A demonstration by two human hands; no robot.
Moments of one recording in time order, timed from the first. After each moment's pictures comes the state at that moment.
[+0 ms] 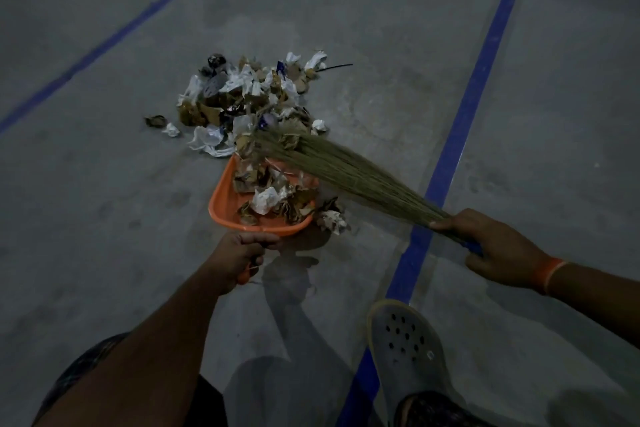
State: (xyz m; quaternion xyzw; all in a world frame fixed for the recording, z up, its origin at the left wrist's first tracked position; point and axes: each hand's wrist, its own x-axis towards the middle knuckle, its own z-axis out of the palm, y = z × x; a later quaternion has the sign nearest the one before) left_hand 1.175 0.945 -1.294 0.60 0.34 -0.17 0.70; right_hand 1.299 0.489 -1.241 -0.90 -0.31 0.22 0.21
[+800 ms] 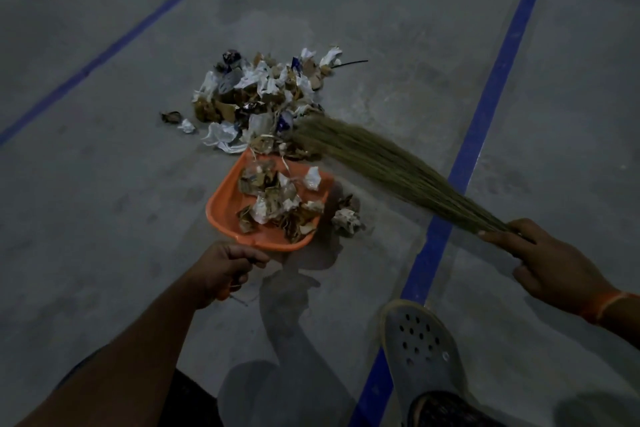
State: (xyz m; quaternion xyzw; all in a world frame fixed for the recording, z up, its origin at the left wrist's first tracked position) left_hand 1.136 0.985 -1.264 0.68 0.30 -0.23 0.63; right_hand 1.281 0.453 -1.243 -0.94 -0.28 0.16 0.10
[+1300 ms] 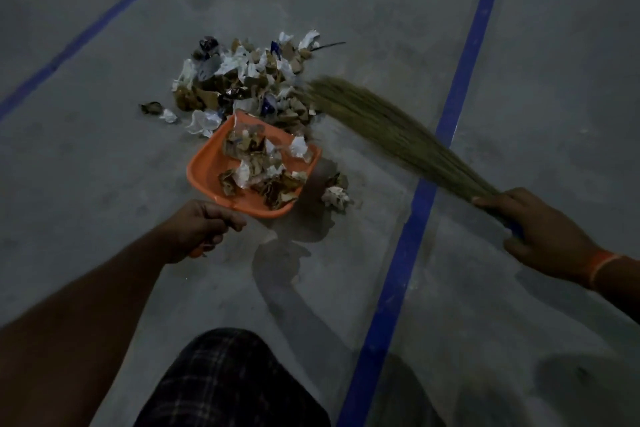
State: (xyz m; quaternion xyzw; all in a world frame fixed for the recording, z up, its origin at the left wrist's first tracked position) left_hand 1.155 1.029 -1.231 0.73 0.24 -0.27 0.58; right_hand 1.247 0.453 -1.211 -0.95 -0.24 0.14 0.15
